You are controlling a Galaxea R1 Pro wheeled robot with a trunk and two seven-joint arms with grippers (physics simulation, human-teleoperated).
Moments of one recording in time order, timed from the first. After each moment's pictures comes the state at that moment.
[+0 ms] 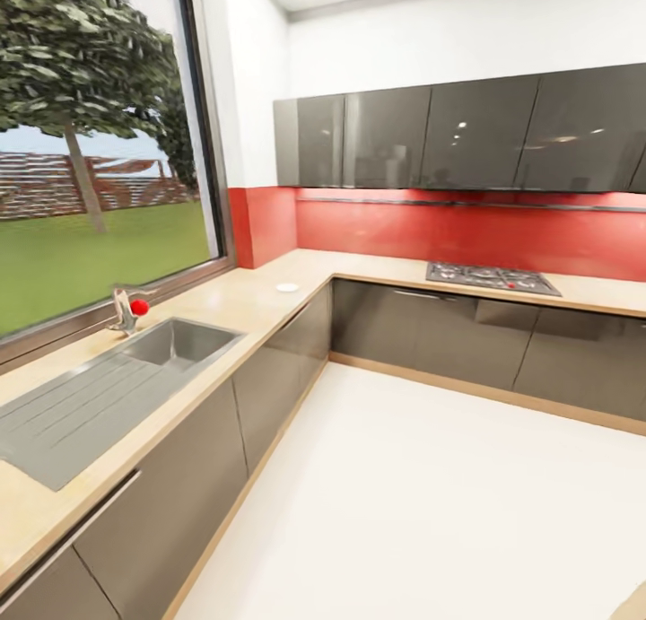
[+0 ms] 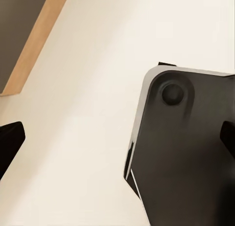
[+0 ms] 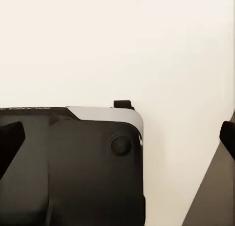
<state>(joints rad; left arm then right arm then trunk) 0.05 0.00 0.10 -0.09 0.04 -0.31 0.19 -0.18 0.04 -0.15 -0.07 0.15 -0.11 -0.07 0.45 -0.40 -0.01</state>
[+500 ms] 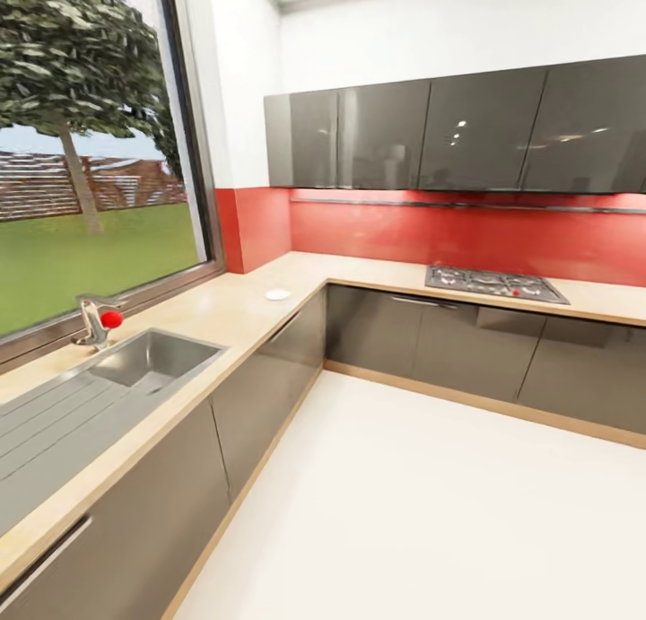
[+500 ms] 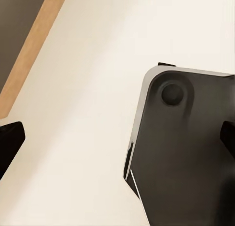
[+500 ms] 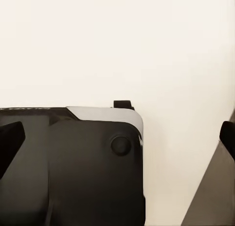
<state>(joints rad) 0.05 0.00 0.10 -0.10 0.04 -0.31 0.19 -0.18 0.04 -0.15 -0.07 0.15 -0.11 -0.07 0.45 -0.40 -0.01</state>
